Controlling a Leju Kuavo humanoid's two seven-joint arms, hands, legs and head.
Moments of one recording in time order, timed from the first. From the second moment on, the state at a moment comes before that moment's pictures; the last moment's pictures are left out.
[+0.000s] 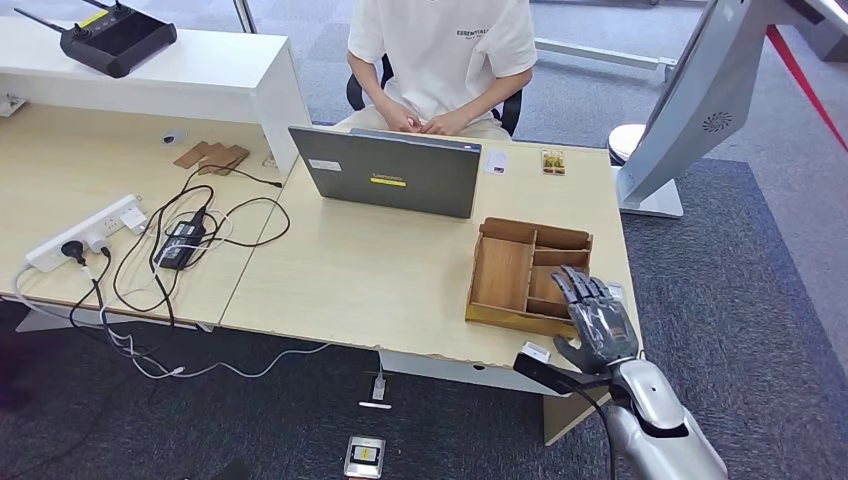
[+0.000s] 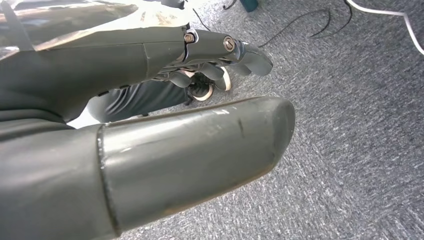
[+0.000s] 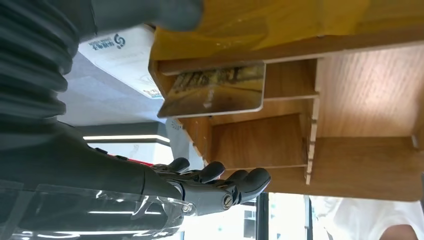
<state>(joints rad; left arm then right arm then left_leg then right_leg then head) -0.17 0.15 0.17 -0.21 -0.86 0.39 -0.09 -0.37 -0.25 0.54 -1.00 1.16 -0.31 -0.09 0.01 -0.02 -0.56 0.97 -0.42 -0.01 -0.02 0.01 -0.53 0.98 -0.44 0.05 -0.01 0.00</state>
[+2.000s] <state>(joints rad) -0.22 0.13 0.16 -0.21 -0.95 0.36 -0.06 -0.52 -0.20 0.41 -1.25 1.09 -0.25 -0.06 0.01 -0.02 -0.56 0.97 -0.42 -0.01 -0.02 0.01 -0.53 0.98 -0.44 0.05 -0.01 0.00</state>
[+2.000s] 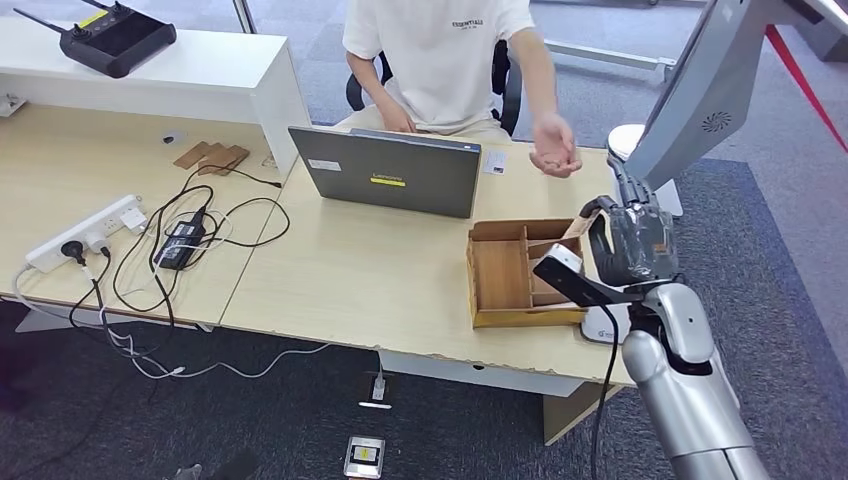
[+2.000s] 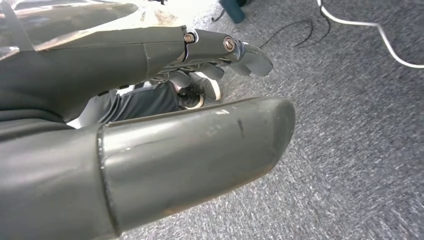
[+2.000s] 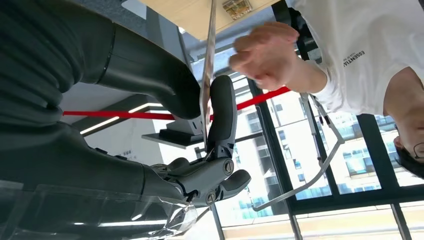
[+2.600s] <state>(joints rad) -0.31 0.10 0.08 -0.22 -1.05 0.28 -0.02 -1.03 -0.05 0.42 -0.69 1.12 -0.21 -0.13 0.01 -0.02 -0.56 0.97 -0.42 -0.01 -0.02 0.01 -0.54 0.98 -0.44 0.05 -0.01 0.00</state>
